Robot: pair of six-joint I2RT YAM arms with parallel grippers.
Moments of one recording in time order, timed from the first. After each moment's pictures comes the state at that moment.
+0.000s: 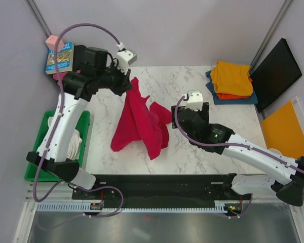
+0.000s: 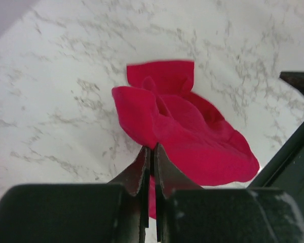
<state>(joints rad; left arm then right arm) -0.39 1.50 1.99 -1.07 0.34 0.26 0.98 1.17 1.11 -0.54 0.85 0.45</state>
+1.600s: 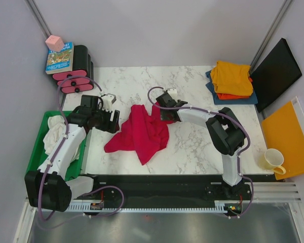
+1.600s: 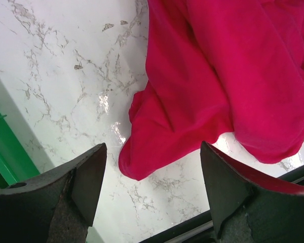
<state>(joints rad) -0.15 1.17 0.96 -0.71 0.24 0.15 0.67 2.00 1.37 -0.34 0.45 0.49</state>
